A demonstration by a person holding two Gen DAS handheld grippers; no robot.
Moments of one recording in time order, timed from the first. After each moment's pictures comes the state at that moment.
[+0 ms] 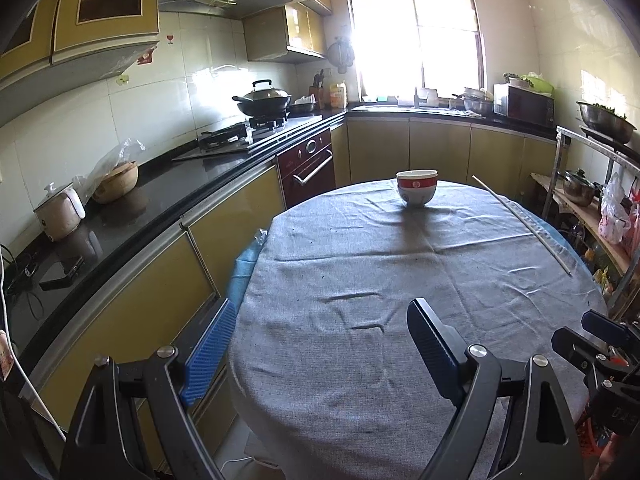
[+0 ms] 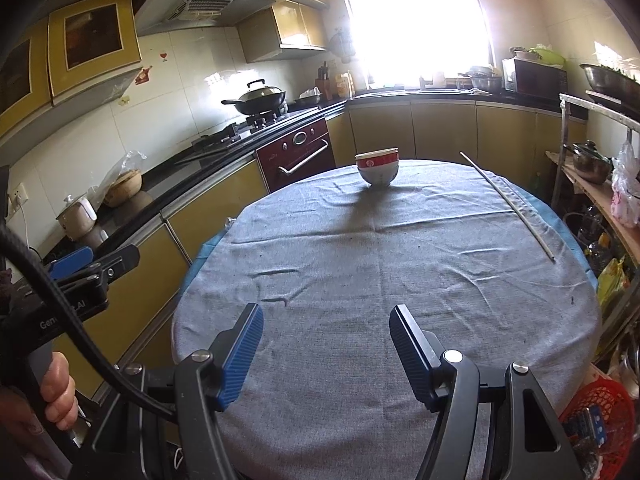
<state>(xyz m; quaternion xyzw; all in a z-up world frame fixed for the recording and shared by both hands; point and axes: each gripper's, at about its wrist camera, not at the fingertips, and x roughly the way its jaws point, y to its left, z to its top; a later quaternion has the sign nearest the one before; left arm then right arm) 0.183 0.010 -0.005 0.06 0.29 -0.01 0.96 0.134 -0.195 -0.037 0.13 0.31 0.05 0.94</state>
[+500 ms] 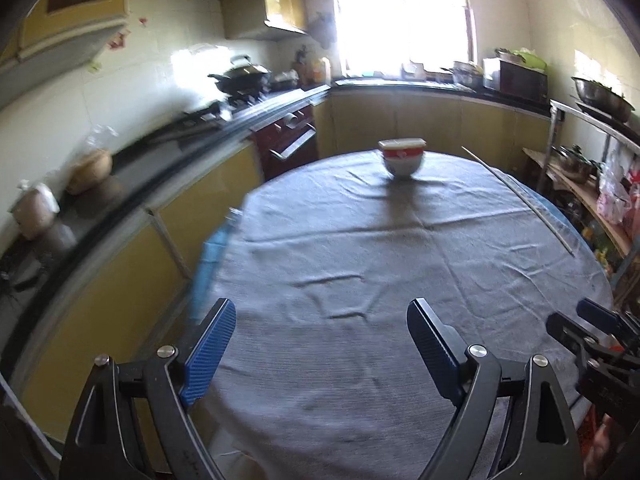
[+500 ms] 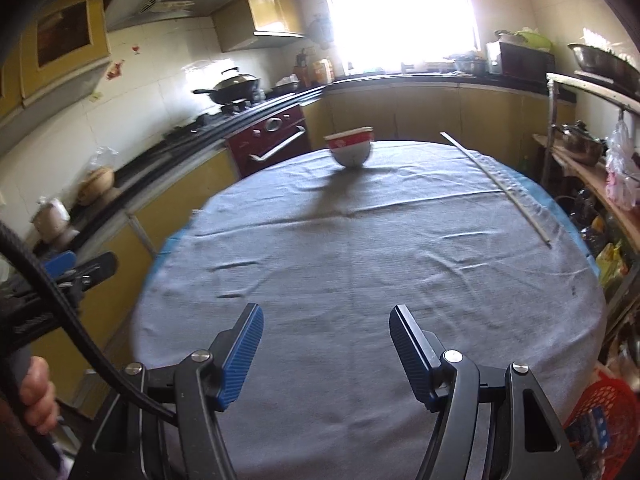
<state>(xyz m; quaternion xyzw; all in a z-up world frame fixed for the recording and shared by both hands) 0.229 -0.022 -0.048 0.07 0.34 -0.05 0.94 0.175 -0.228 -0.088 0.13 0.33 0.01 0.94</state>
